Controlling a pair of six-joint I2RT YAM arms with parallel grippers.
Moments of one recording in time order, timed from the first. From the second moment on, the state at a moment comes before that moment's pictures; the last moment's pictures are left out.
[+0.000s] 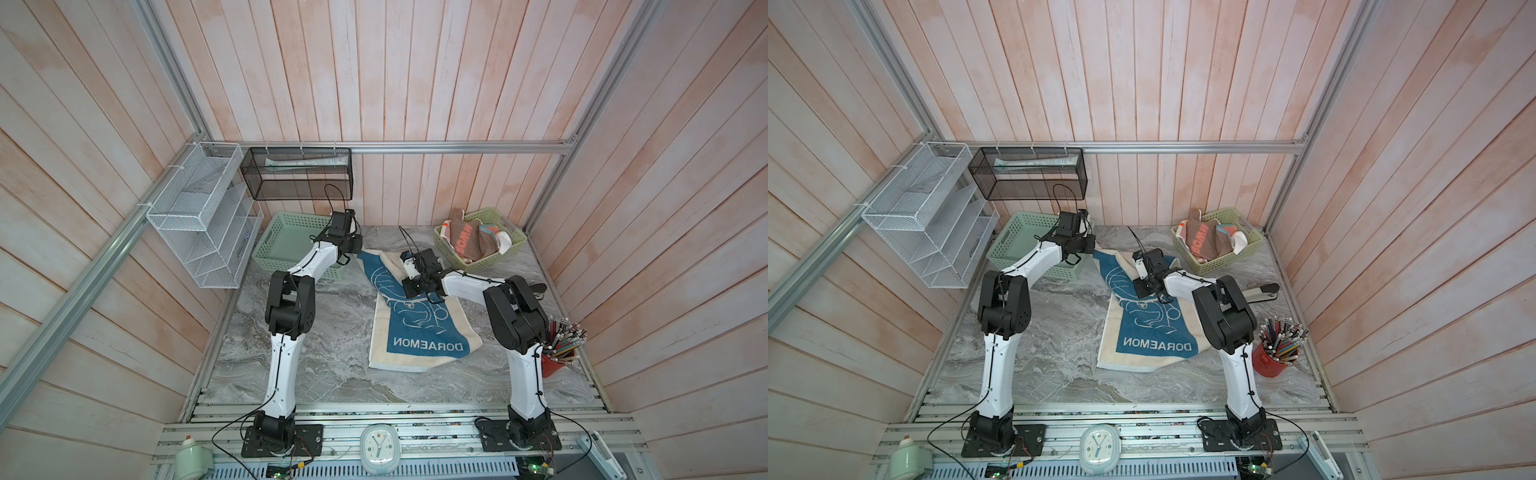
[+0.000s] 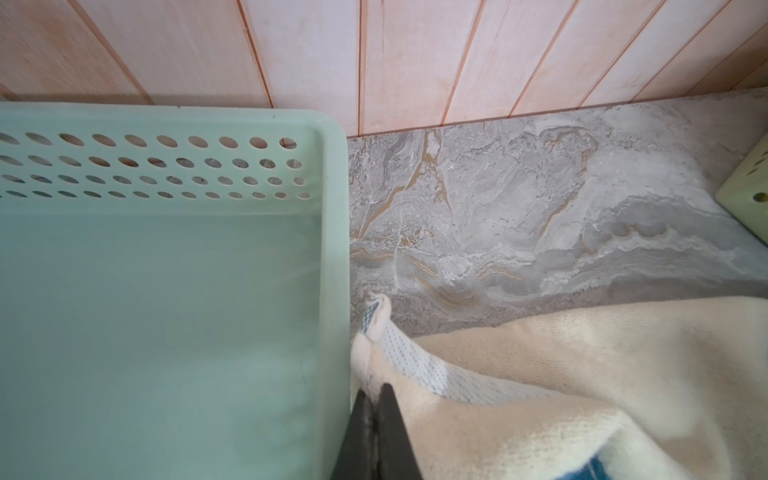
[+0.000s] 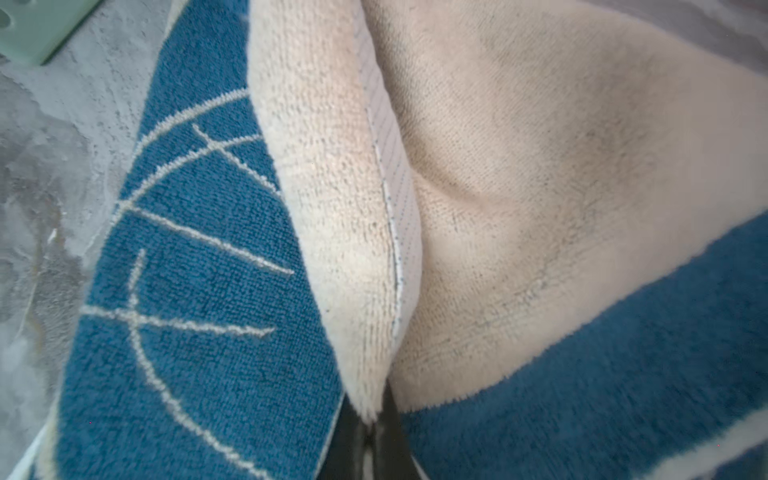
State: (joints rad) left arm -0.25 2.33 1.96 -0.37 0.05 -0.06; right arm 0.53 2.12 1.42 -0.21 -0.13 0.05
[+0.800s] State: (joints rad) left arm -1.00 1.26 1.91 -0.40 -0.33 0.04; right arm 1.05 1.17 1.88 -0.58 0.59 -0.22
